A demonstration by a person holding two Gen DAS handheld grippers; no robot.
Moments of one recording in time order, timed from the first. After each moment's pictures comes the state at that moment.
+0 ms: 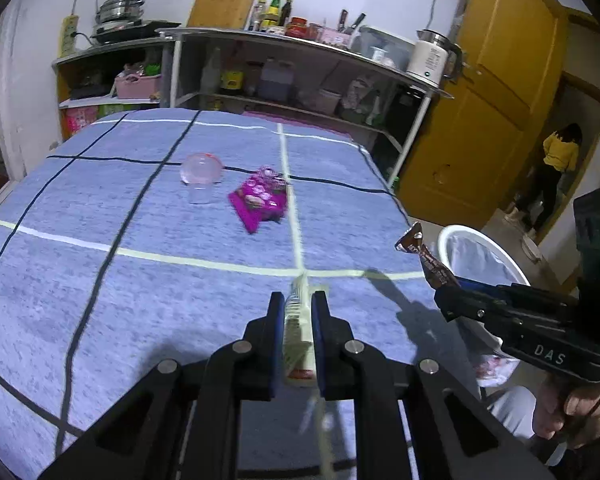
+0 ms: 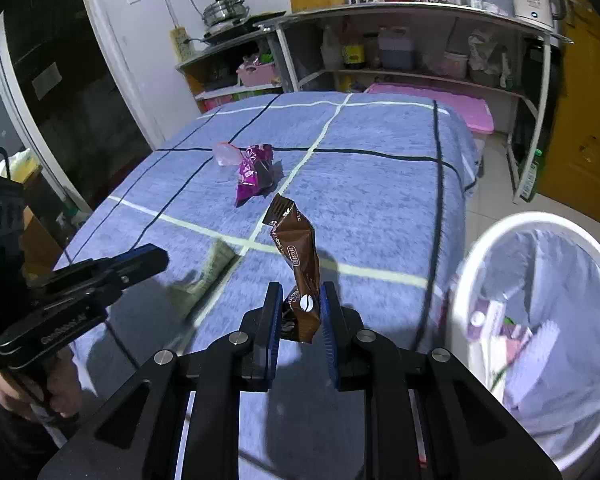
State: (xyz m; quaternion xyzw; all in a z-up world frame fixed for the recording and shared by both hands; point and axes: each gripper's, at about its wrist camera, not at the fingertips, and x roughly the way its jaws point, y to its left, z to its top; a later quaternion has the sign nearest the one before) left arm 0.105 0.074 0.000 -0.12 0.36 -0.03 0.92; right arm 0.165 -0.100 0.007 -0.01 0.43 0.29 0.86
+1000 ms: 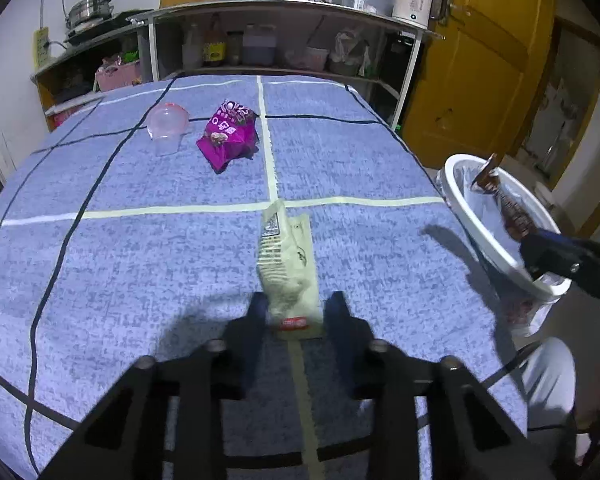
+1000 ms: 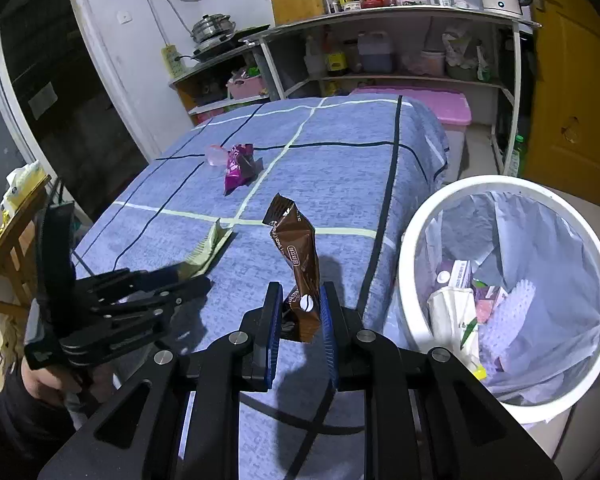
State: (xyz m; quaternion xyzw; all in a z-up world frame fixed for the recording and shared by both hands) left arm 0.109 0.034 -0.037 -0.04 0.42 -0.02 0.91; right arm 0.133 -0.150 0.009 0.02 0.42 0.28 0.86
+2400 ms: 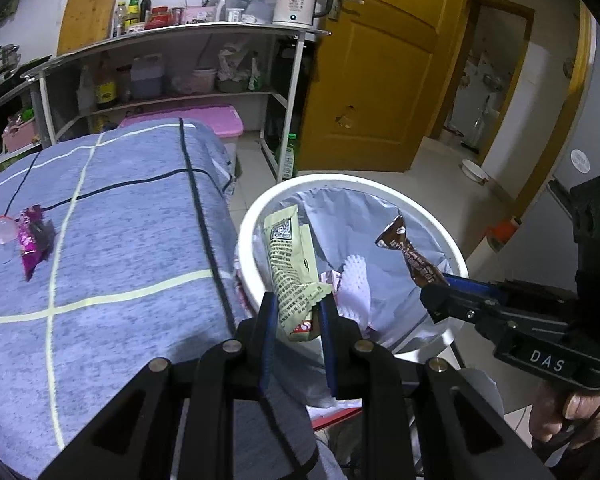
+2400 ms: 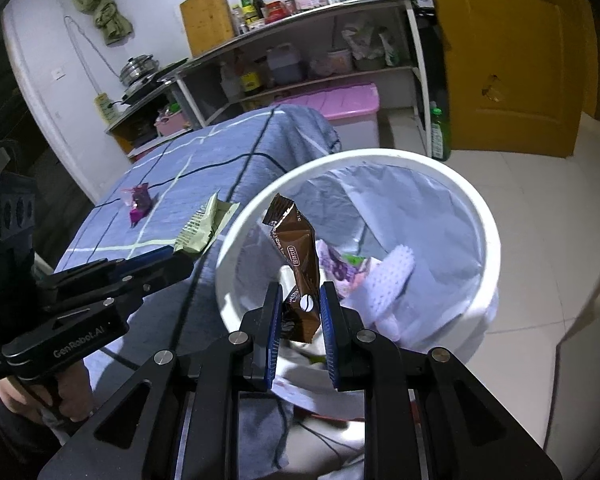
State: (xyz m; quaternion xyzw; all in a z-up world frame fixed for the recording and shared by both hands) left arm 0.157 -0.126 0.005 -0.02 0.39 -0.17 0.90; right arm 0.142 -0.288 -0.003 0.09 0.42 0.17 0.88
